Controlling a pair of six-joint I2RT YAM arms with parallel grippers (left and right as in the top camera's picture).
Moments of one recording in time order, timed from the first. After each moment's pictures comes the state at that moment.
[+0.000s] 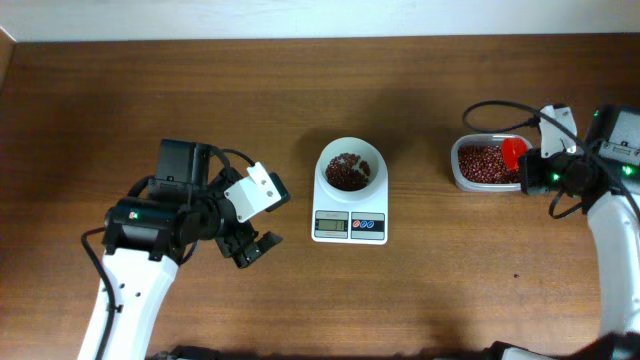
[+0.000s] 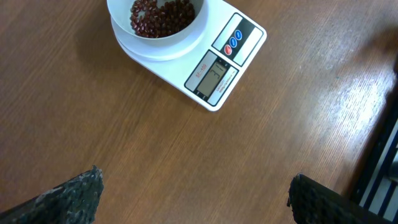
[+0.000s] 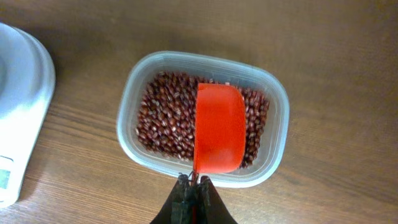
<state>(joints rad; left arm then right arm) -0.15 1.18 1.14 -1.11 0.44 0.81 -0.32 1.44 1.16 -0.77 -0.30 -0.41</state>
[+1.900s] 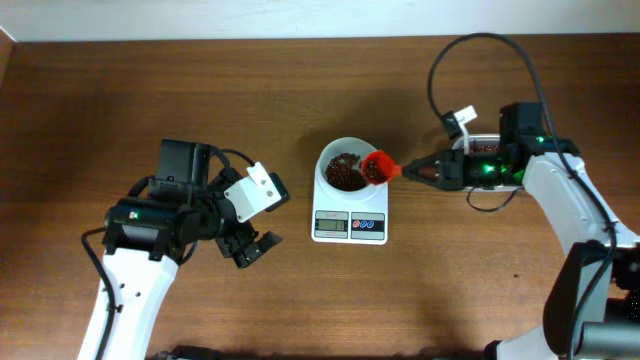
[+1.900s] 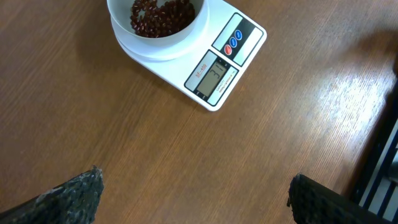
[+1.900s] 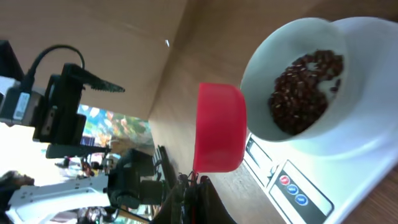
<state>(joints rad) -0.15 1.18 1.14 -1.11 0.44 0.81 -0.05 1.71 1.16 -0.79 -1.27 -0.21</state>
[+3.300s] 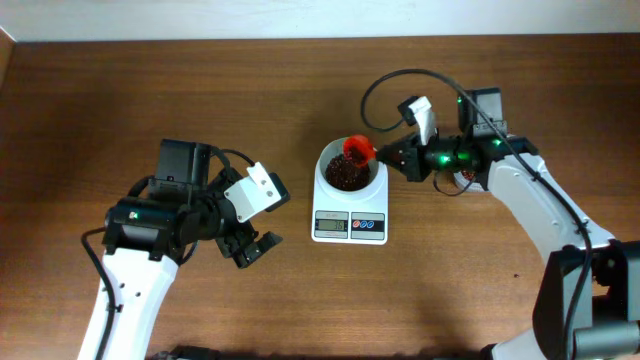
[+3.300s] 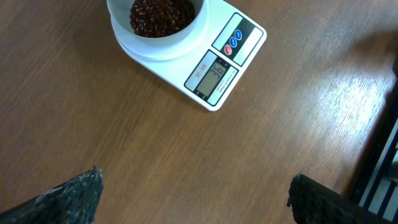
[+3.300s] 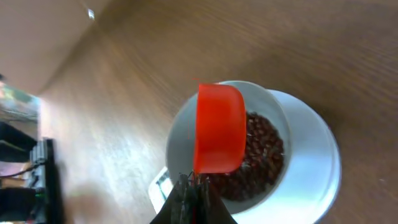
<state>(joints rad) -0.15 1.18 1.14 -1.11 0.44 0.81 0.13 1.71 1.16 -0.42 -0.88 -0.20</state>
